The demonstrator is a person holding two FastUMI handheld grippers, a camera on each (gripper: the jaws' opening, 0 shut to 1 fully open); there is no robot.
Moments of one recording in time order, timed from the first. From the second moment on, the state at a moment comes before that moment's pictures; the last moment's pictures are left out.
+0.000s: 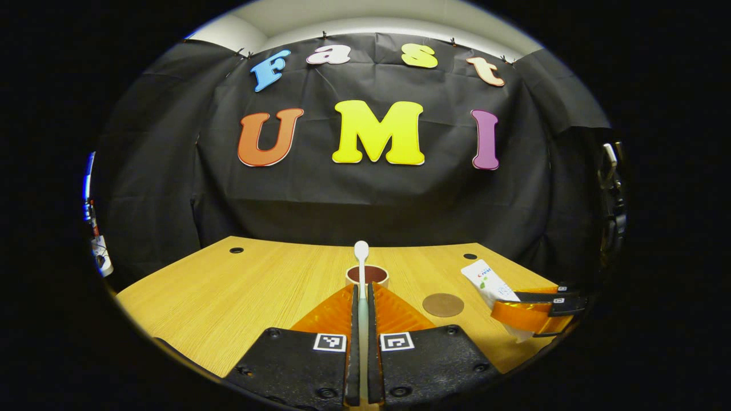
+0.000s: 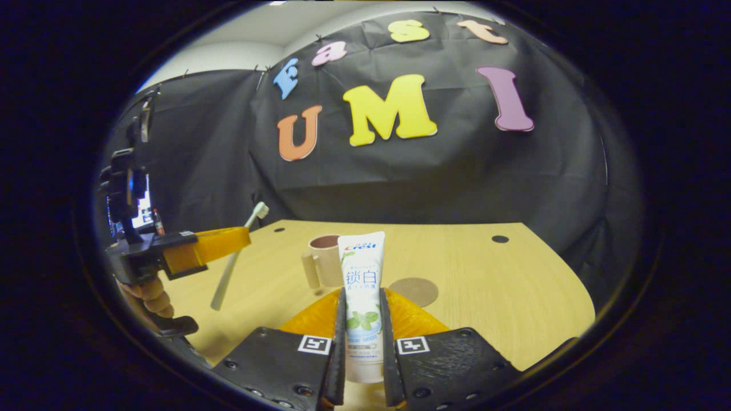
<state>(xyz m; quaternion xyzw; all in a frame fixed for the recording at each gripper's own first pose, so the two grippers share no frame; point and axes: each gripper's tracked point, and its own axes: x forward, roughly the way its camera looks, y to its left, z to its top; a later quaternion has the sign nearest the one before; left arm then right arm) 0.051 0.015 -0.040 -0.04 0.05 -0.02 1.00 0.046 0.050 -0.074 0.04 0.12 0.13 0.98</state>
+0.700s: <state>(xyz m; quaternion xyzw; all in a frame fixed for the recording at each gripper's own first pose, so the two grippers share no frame) 0.232 0.009 -0.005 -0.03 0.03 -0.04 1.00 0.023 0.034 -0.035 0.06 0.04 0.12 0.99</state>
